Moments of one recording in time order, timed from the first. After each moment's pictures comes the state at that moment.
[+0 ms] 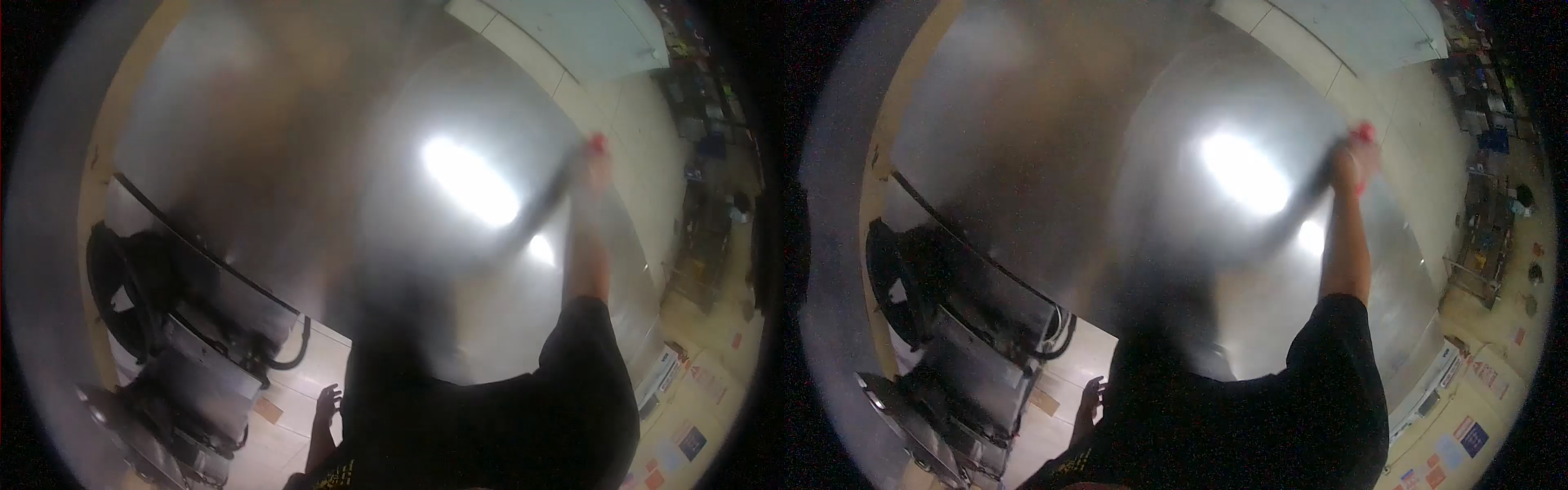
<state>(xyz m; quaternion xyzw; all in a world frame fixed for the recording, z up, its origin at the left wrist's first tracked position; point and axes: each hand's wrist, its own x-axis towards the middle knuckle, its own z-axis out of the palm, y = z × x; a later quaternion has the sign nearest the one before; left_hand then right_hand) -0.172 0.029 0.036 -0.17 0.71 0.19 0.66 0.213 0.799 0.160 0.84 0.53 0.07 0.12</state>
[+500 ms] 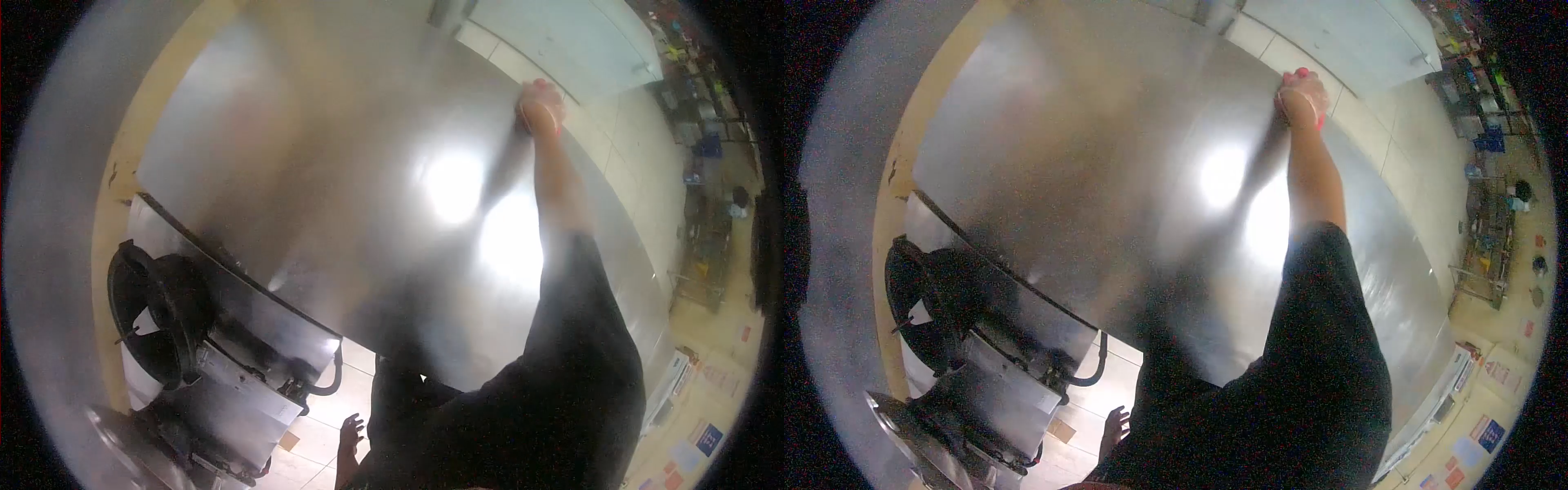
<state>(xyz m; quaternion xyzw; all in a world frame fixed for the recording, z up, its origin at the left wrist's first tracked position) -0.198 0.015 0.048 -0.20 0.70 0.17 0.66 0.022 0.936 0.108 0.66 0.74 0.12 0.01</state>
